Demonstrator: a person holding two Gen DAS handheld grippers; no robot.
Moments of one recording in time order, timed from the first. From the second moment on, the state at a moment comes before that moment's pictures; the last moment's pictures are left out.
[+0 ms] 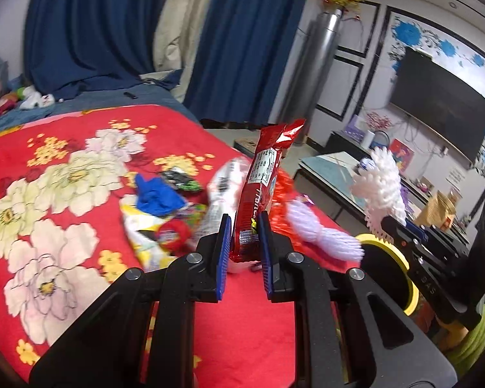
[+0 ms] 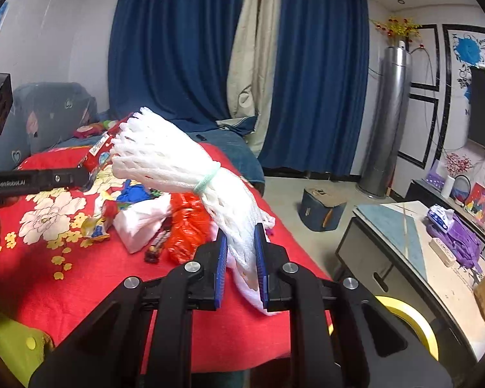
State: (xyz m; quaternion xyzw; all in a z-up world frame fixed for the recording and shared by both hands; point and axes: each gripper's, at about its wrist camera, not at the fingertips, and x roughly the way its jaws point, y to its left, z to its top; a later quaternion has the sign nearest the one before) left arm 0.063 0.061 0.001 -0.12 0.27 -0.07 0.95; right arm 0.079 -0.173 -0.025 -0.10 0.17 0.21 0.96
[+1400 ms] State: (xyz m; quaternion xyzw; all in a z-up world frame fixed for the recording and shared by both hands) left arm 0.146 -0.136 -0.030 -0.05 0.31 -0.25 0.92; right arm 0.083 -0.356 -0.044 0.03 0.21 0.03 0.98
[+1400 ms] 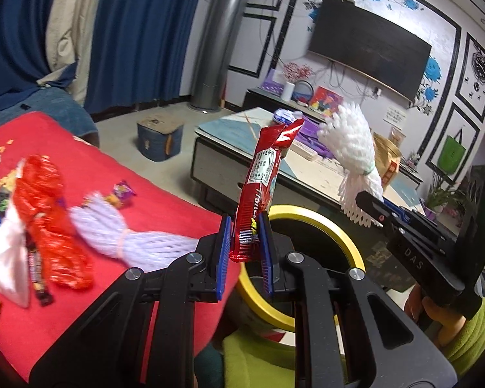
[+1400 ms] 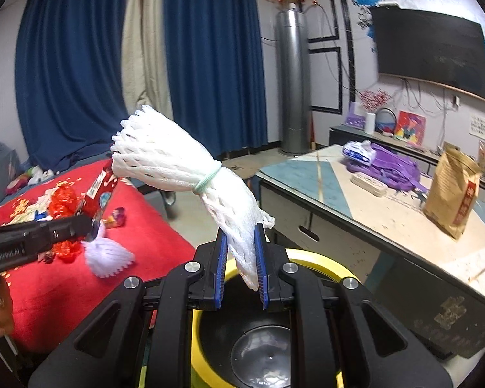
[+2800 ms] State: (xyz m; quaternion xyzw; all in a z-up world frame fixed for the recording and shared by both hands) left arm 0.182 -0.200 -0.095 -0.04 0.40 -0.31 0.86; right arm 0.105 -0.422 -0.096 0.10 0.32 -0.06 0.94
